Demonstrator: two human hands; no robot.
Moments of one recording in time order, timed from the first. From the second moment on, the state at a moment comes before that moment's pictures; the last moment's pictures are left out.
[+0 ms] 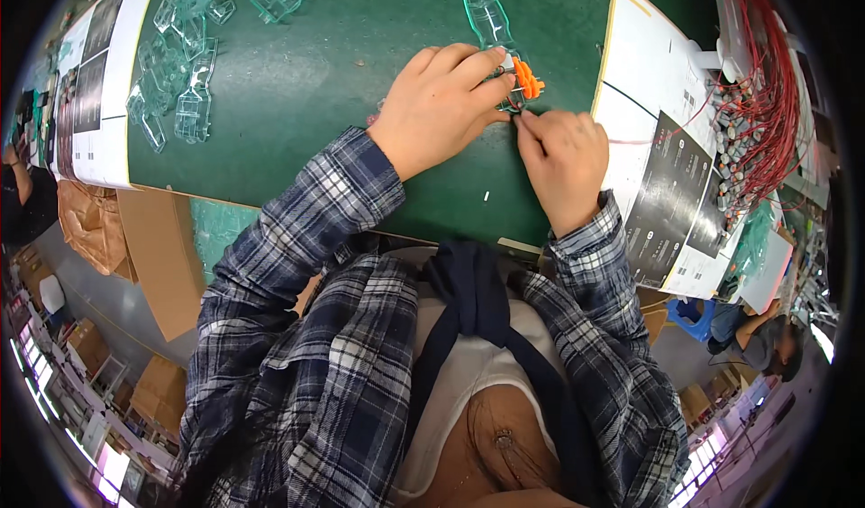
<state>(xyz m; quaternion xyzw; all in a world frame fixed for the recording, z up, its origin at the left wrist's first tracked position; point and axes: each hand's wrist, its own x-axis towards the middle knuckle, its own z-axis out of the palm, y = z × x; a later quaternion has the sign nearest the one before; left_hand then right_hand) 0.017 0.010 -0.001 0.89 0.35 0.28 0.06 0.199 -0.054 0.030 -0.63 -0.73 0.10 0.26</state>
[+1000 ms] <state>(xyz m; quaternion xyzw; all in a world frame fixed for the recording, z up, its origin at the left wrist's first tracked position) 0.010 -0.021 0.008 0.83 0.46 0.31 0.09 0.254 0.034 0.007 -0.61 -0.76 0.08 0.24</state>
